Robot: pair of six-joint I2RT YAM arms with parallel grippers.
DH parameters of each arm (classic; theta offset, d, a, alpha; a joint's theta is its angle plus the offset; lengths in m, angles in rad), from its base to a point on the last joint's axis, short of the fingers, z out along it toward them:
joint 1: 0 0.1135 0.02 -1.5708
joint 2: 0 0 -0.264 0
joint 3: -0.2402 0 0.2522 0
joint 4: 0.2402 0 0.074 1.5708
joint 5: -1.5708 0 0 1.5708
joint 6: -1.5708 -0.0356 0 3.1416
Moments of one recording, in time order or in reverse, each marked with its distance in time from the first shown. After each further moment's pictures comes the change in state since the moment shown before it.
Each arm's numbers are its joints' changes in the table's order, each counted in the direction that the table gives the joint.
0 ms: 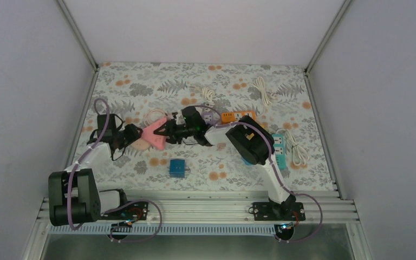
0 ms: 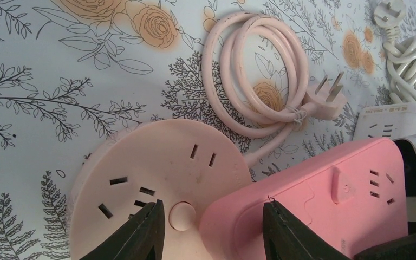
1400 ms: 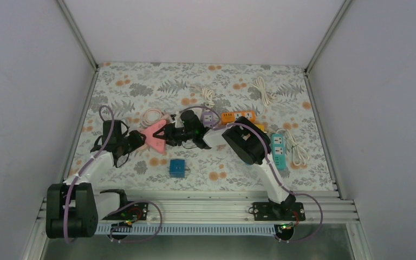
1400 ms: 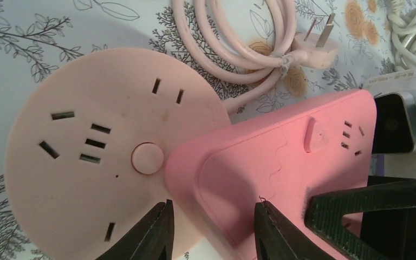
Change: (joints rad) left arm -0.089 -0.104 0.089 -0.006 0.066 0.053; right arm 0.014 0.040 0.010 -0.017 -0.074 0.178
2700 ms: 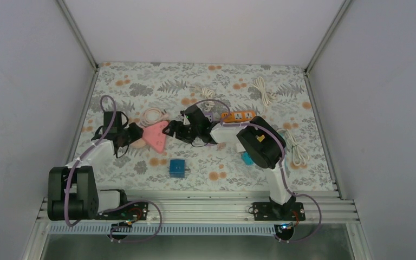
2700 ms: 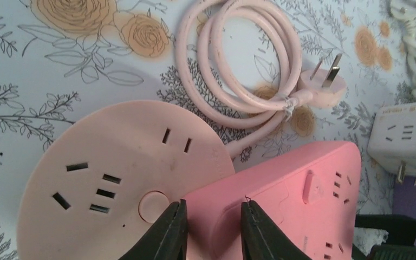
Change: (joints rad) left arm 0.000 0.139 -0.128 0.028 0.052 -0.048; right arm -0.027 -0.195 0.049 0.375 -0.227 0.254
